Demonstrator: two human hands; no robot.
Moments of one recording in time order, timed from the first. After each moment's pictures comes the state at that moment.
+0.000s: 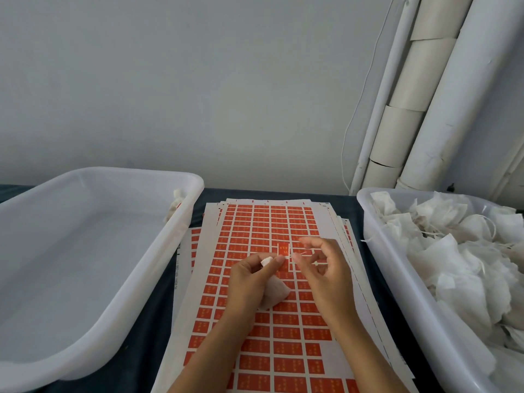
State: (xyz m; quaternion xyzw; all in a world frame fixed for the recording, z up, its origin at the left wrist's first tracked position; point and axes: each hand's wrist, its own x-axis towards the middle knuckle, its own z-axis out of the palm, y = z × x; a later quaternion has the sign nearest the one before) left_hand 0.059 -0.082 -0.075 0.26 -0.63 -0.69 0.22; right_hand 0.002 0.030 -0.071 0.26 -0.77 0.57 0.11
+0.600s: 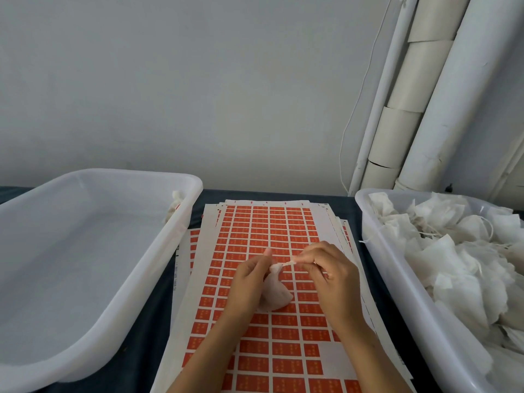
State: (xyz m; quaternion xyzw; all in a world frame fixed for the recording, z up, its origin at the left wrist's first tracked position) left_hand 0.062 -0.084 -0.070 0.21 -0.65 -0.71 0.19; right_hand -0.003 0.043 -0.064 0.39 -0.76 0.43 0.27
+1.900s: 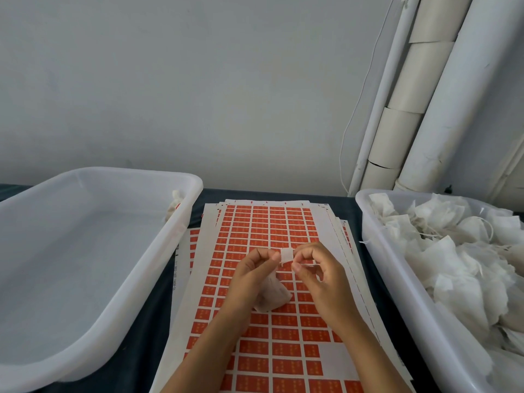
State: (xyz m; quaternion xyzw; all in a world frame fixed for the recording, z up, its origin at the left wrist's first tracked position) left_hand 0.064 -0.088 -0.071 0.18 -0.61 -0.75 0.16; right_hand -0.002 0.037 -0.071 0.35 -0.76 0.55 0.05
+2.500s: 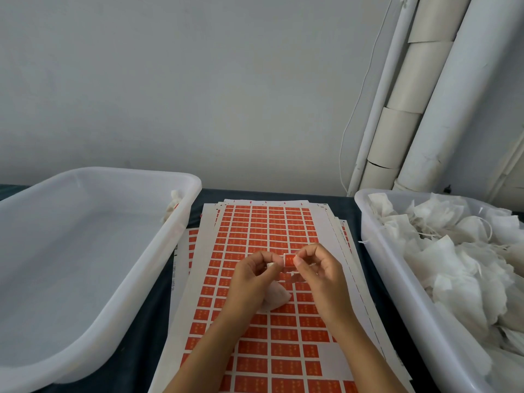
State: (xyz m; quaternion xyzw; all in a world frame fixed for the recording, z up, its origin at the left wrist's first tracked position) left_hand 0.061 -0.086 -0.073 0.14 -0.70 -0.66 0.22; right_hand 0.002 0.032 -0.070 0.25 -0.74 0.62 0.00
